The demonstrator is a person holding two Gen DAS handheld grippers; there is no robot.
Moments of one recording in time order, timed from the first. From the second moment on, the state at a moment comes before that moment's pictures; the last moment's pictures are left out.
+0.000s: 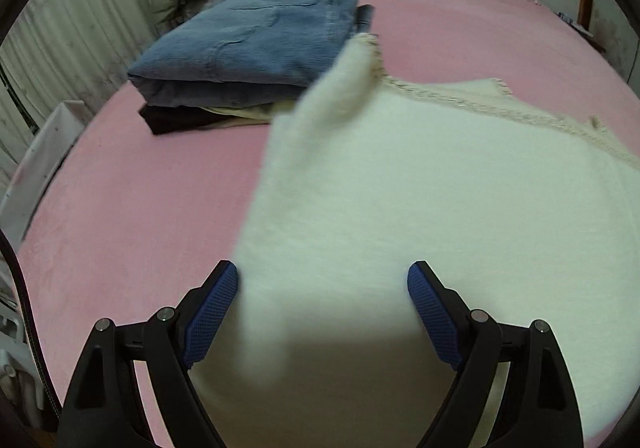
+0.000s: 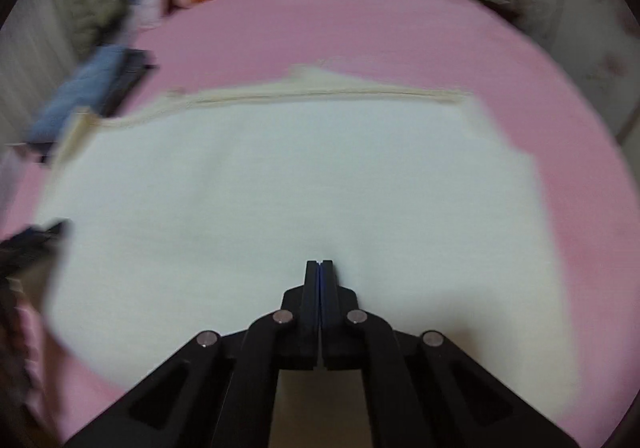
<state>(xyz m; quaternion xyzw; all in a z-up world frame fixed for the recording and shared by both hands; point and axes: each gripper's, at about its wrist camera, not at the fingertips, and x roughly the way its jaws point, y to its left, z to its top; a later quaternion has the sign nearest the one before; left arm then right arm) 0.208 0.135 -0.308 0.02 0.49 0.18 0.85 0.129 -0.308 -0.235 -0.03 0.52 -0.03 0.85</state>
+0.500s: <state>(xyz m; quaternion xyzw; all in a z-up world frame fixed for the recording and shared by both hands) 0.240 0.142 -0.267 0.02 0.44 0.15 0.88 0.156 -0.317 -0.200 0.00 0.49 -0.03 0.87</state>
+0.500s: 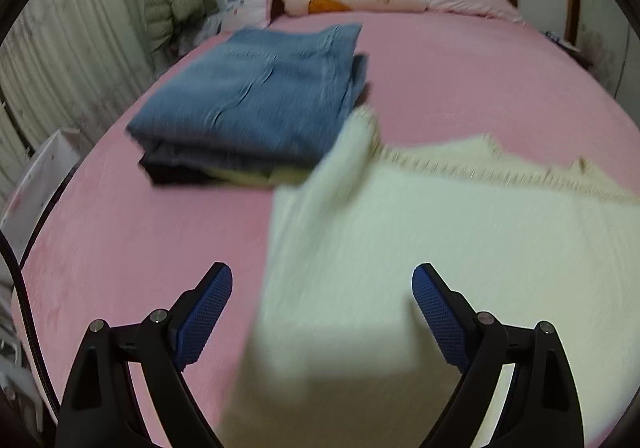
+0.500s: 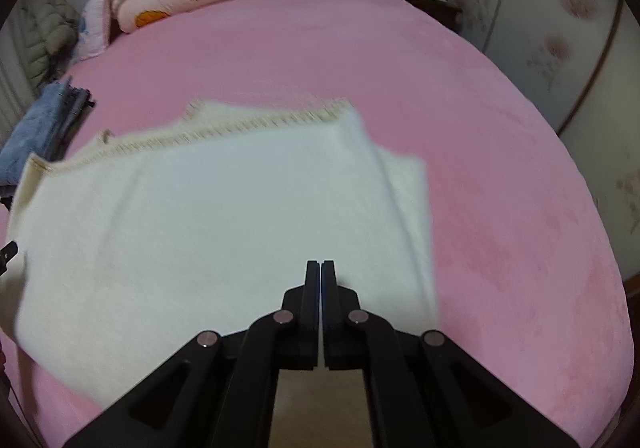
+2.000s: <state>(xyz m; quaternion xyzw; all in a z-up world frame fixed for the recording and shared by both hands) 0.326 0.106 -0.201 -0.07 0.51 0.06 0.86 0.237 -0.289 -0.138 0.06 0.47 0.01 0.88</state>
